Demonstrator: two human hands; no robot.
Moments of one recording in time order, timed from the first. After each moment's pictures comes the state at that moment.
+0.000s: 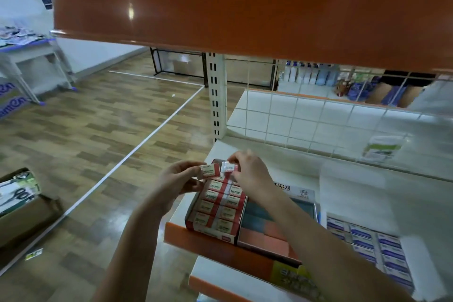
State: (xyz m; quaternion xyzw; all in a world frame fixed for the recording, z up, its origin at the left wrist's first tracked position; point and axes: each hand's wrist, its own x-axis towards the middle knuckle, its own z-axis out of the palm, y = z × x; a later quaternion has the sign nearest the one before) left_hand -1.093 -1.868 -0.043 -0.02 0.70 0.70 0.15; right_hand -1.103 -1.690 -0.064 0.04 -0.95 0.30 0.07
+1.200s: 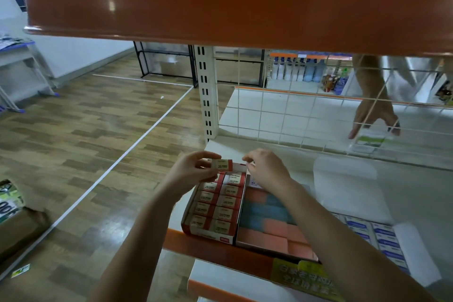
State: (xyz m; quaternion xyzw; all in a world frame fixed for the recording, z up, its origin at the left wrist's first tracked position) left_hand -1.119 -1.845 -0.048 0.10 0.79 0.59 0.16; right_hand -1.110 -1.650 -0.073 0.00 -0.97 0.24 0.06
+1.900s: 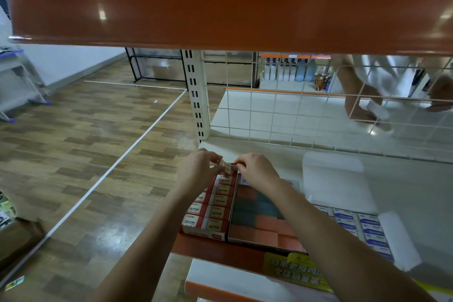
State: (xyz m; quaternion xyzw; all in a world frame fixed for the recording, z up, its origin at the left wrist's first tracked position) left_hand -1.126 -1.805 -0.060 0.19 0.94 0.26 -0.06; right_hand -1.105 -1.649 -0.076 -0.01 -0.96 0.27 0.02
